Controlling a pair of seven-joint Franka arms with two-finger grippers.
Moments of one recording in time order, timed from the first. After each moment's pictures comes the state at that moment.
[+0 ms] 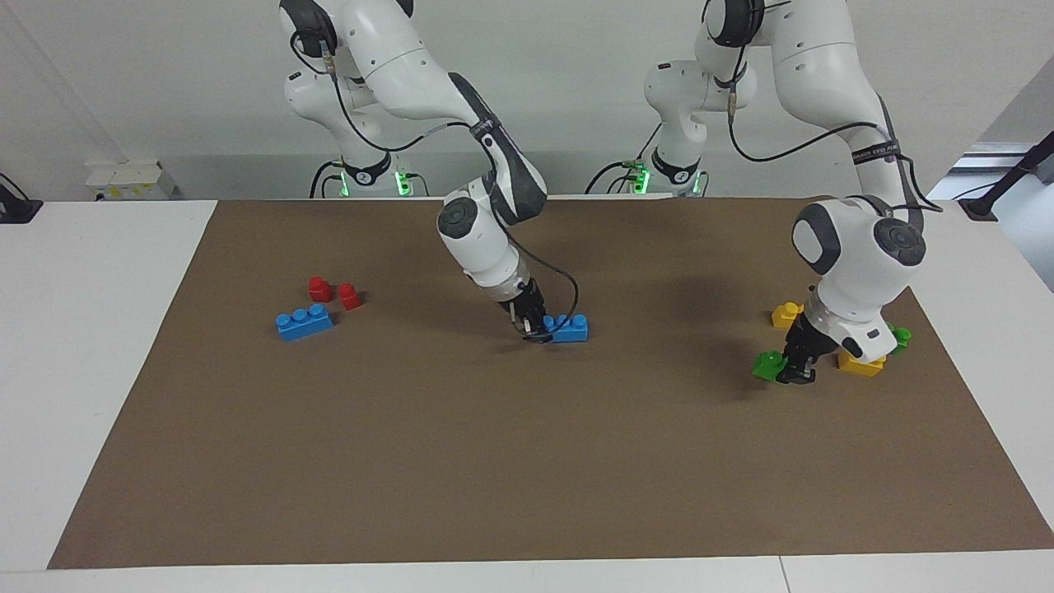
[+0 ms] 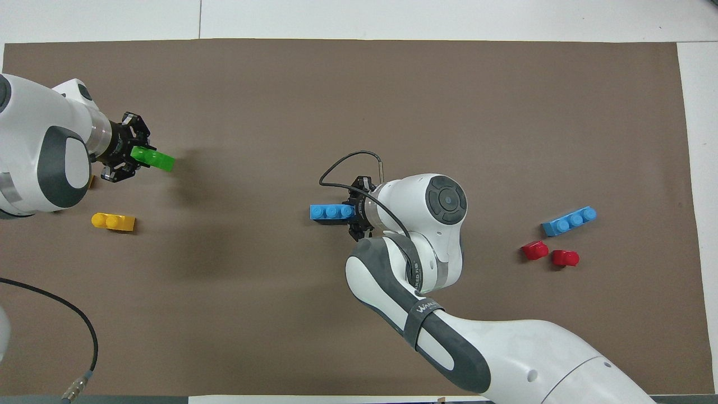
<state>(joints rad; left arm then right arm) -0.16 0.28 0.11 -1.81 -0.10 2.11 -1.27 0.47 0.42 0.15 -1.96 0.54 2.62 1.73</state>
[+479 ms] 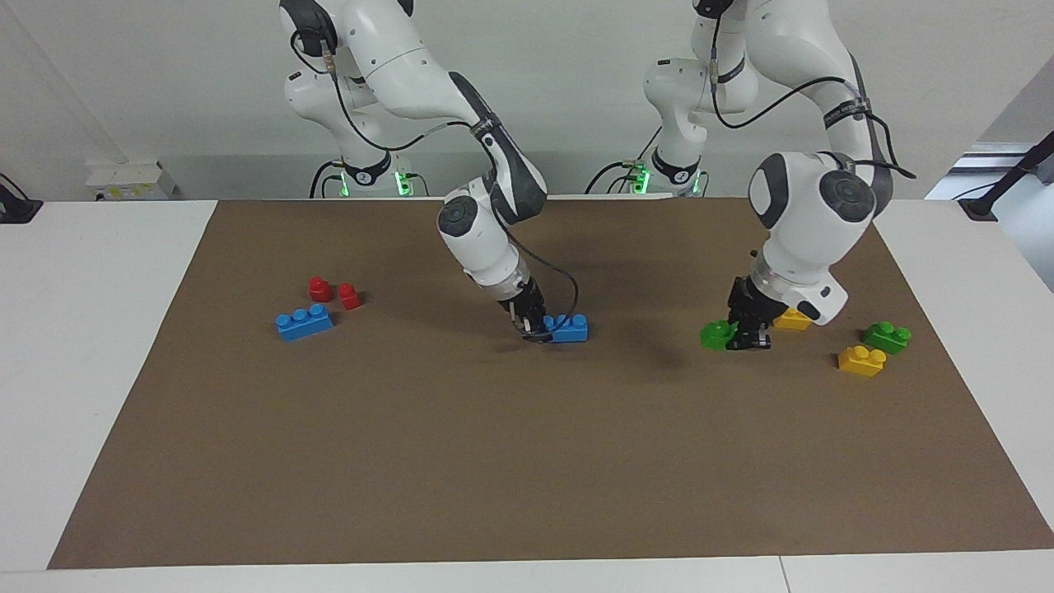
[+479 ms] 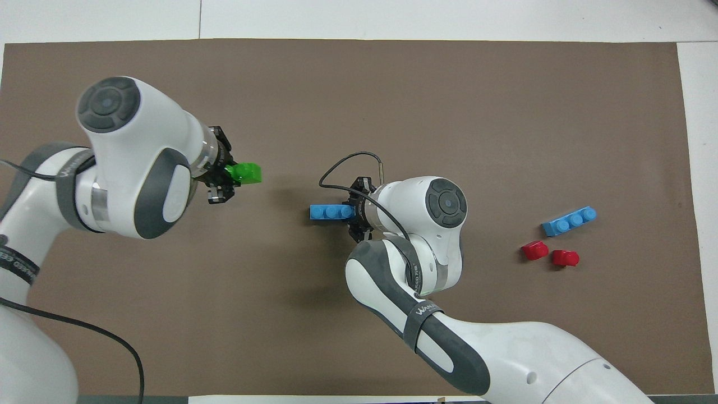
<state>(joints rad) -0.46 0.22 0.11 -1.84 -0.10 2.04 -1.92 0.47 0.42 0.15 -1.97 0.54 2.63 1.73</state>
